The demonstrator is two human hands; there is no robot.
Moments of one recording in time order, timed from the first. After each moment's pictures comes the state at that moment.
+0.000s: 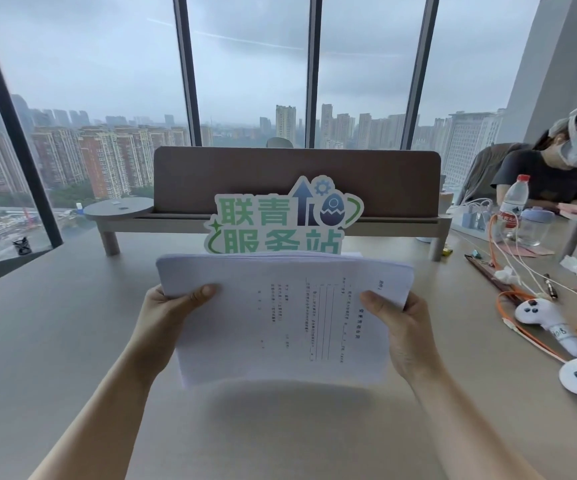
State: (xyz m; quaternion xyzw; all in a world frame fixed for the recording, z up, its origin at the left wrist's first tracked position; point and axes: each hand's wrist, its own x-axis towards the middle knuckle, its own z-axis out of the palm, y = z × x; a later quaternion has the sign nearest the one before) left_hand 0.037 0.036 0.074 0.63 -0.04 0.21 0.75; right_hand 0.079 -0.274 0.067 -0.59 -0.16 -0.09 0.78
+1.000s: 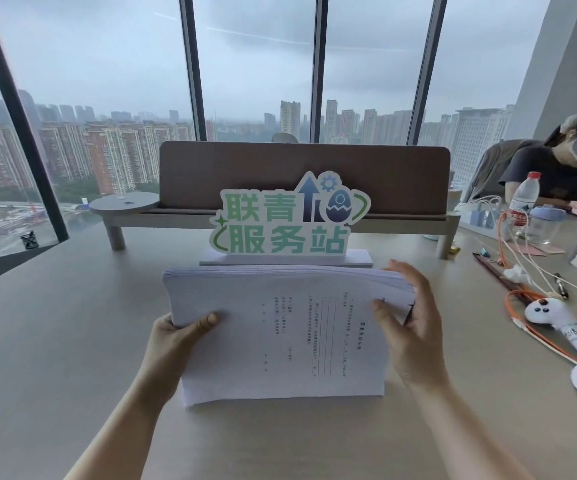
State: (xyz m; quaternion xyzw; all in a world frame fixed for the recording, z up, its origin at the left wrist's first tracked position) left_hand 0.022 0.031 0.038 0.63 0.03 0.22 0.74; right_hand 0.069 -0.268 0.059 -0.67 -0.25 -0.29 0.64
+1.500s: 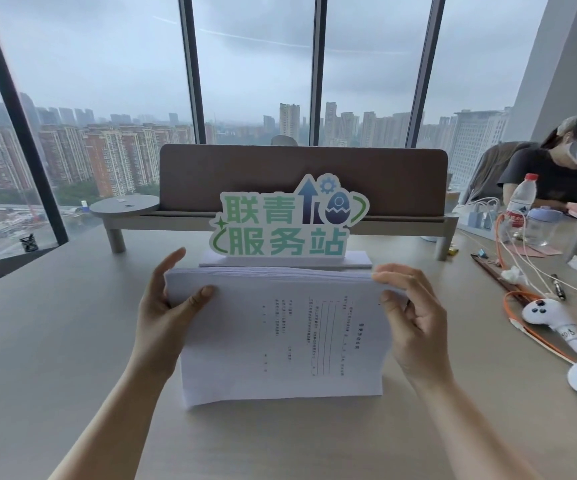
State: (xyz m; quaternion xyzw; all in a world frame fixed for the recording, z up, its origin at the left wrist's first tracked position) left_hand 0.024 0.028 0.071 0.63 -0.03 0.33 0.70; right_hand 0.074 -0.274 0.066 -0.68 -0.30 -0.34 0.58
